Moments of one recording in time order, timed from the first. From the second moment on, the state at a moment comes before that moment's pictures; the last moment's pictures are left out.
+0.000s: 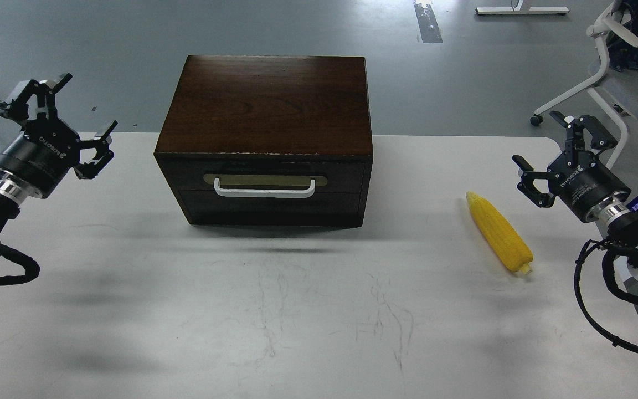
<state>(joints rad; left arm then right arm) -0.58 0.75 -0.61 -0.95 -0.02 -0.49 -0.49 0.70 -0.69 0.26 0.87 0.19 0.45 0.49</state>
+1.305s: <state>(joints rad) -0.93 0.95 -0.69 -1.45 1.09 -0.49 -0.49 0.72 -0.69 0.27 0.86 0.18 0.43 0.49</state>
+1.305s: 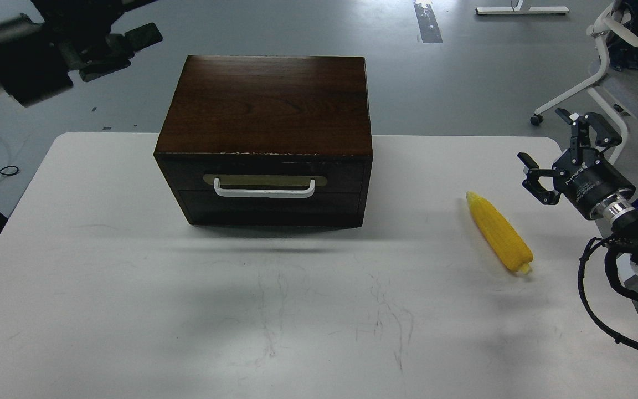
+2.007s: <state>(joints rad) -1.30 0.76 -0.25 -1.51 1.99 -0.49 -0.49 0.71 -0.69 0.27 0.86 0.18 0.42 0.49</state>
